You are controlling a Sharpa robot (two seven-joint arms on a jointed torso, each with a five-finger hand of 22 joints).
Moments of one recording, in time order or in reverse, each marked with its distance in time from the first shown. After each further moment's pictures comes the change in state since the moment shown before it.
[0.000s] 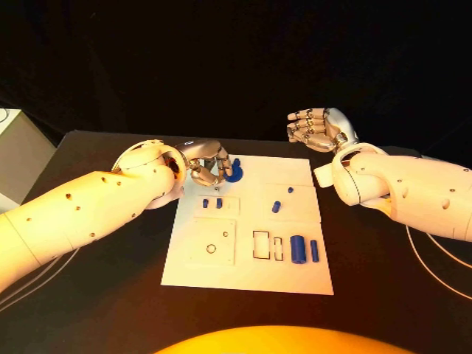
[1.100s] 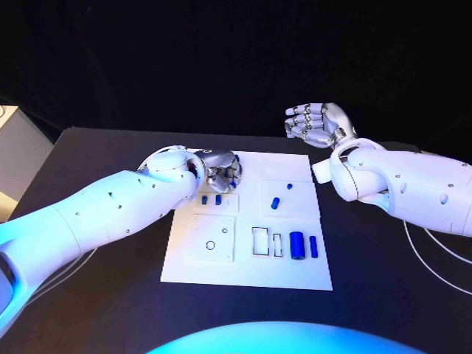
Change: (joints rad) left arm 0.013 0.161 -0.087 -0.193 -0.094 0.028 0.008; left_hand -0.014 -0.014 -0.015 0.039 0.002 -0.032 -0.007 0.040 -0.021 -0.068 -0.004 0.093 0.028 -0.038 0.002 -0.014 -0.013 -0.024 -0.002 0.002 -0.034 -0.022; right arm 0.004 0.005 0.000 0.004 0.000 -0.002 0.000; right_hand 0.005 -0.005 0.000 0.000 0.000 -0.004 -0.003 0.000 0.001 0.000 0.000 0.000 0.000 0.000 0.000 0.006 0.001 0.000 0.000 0.000 0.000 0.003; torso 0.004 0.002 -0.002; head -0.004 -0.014
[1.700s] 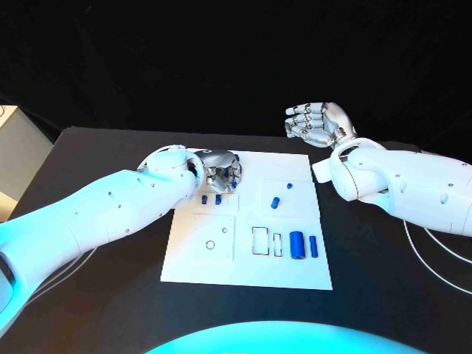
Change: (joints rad) left arm 0.000 0.000 0.004 0.001 -0.003 0.022 -0.002; left_hand -0.042 -0.060 -0.045 0.047 0.010 -0.095 -0.005 -0.002 -0.054 -0.197 0.040 0.115 0.084 -0.049 0.037 -0.041 -0.036 -0.007 -0.013 0.024 -0.056 -0.031; right arm 0.000 -0.001 0.000 0.000 0.000 -0.001 0.000; right_hand 0.000 0.000 0.000 0.000 0.000 0.000 0.000 0.000 0.000 0.000 0.000 0.000 0.000 0.000 0.000 0.000 0.000 0.000 0.000 0.000 0.000 0.000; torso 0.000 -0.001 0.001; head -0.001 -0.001
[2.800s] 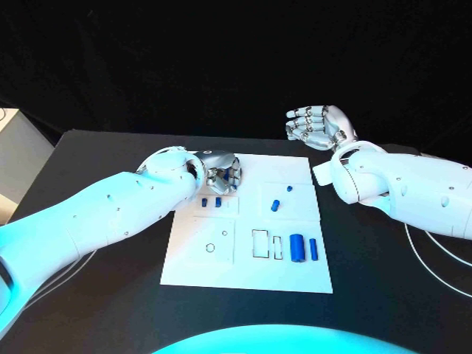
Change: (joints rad) left arm -0.004 -0.007 0.018 0.014 -0.012 -0.012 0.012; left_hand 0.019 0.005 0.003 0.003 0.000 0.041 -0.005 0.062 0.001 0.089 -0.036 0.015 0.027 0.056 -0.034 -0.008 0.078 0.007 0.030 -0.023 -0.004 -0.006; right arm 0.000 -0.004 0.000 0.001 0.000 -0.003 0.000; right_hand 0.000 0.000 0.000 0.000 0.000 0.000 0.000 0.000 0.001 0.000 0.000 0.000 0.000 0.000 0.000 0.000 0.001 0.000 0.000 0.000 0.000 0.001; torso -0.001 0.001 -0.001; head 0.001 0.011
